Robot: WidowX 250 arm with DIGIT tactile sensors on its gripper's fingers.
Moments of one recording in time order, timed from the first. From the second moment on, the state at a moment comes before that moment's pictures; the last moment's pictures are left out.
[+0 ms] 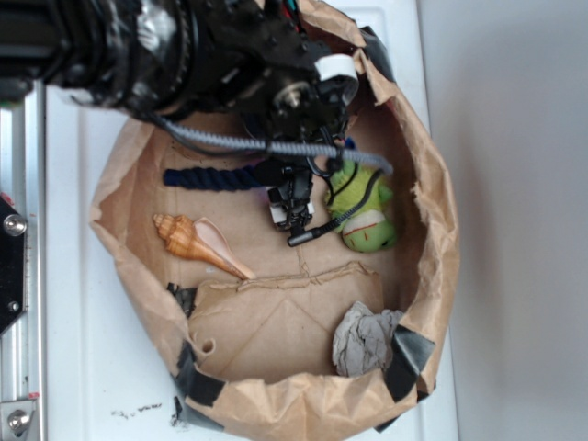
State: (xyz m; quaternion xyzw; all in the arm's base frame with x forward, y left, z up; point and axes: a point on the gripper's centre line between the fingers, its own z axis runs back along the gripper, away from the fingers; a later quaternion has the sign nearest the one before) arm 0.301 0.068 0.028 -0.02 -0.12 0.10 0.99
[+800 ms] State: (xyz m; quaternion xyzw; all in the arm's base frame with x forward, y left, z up) arm 0.290 0.070 0.036 -0.05 -0.10 0.12 0.99
